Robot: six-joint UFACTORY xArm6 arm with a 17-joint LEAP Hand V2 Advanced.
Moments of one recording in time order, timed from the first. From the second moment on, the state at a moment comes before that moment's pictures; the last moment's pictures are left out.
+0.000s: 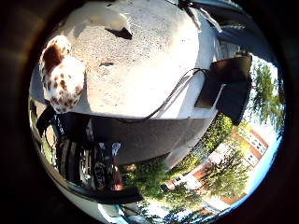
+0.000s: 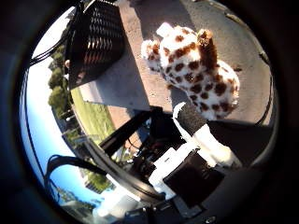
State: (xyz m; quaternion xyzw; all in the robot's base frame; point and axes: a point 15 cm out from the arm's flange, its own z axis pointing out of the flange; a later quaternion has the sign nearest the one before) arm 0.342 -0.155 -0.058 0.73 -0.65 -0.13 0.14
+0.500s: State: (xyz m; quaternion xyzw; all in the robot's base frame) arm 0.347 -0.133 -0.090 0.74 -0.64 -0.15 0.17
